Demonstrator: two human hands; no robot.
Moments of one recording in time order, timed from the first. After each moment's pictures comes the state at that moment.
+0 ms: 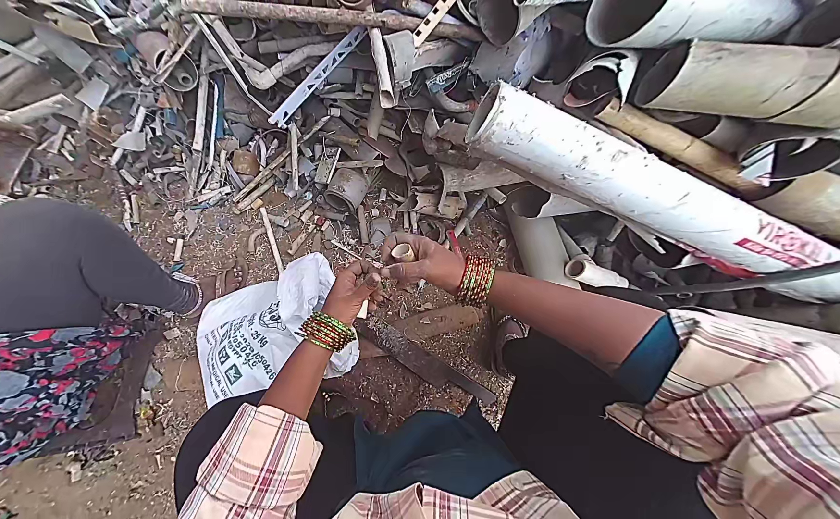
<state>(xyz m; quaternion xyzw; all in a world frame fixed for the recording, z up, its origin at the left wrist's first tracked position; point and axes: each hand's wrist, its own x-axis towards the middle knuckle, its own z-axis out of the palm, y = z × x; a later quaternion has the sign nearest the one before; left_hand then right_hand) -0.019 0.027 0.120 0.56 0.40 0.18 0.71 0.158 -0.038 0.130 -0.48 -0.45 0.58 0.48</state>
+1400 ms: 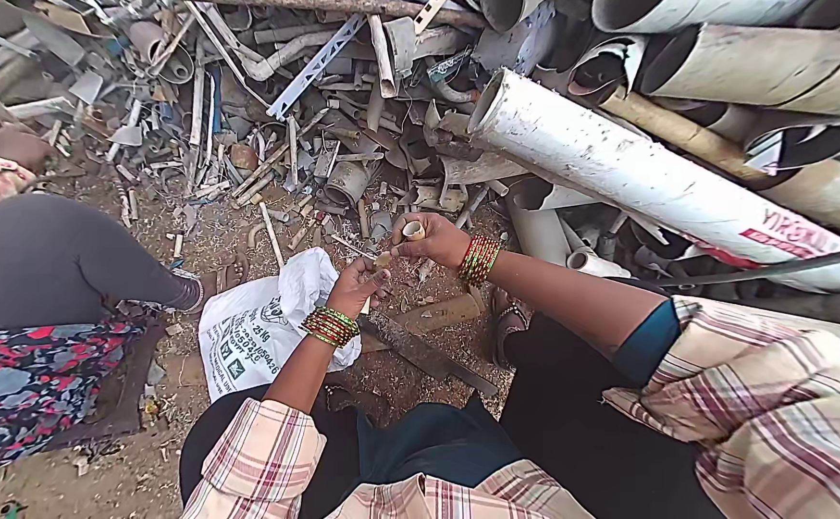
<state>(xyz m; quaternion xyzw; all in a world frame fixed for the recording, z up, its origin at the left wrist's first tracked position) -0.017 0.025 0.126 0.59 0.45 0.12 0.66 0.175 -0.025 0.123 -0.54 -0.47 0.52 0.47</state>
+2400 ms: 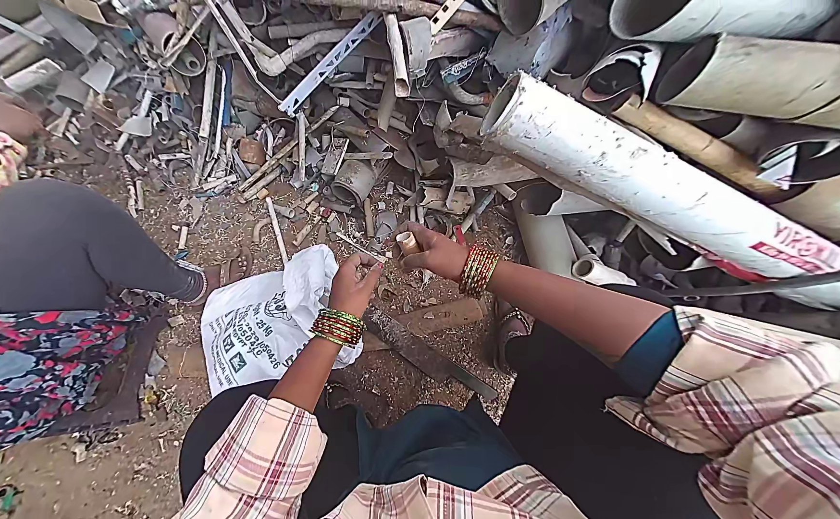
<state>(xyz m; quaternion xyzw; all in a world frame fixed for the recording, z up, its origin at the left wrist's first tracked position) -0.020 0.029 0.123 0.67 0.51 0.11 0.53 0.159 -0.025 0.122 -0.59 -0.44 0.56 0.37</state>
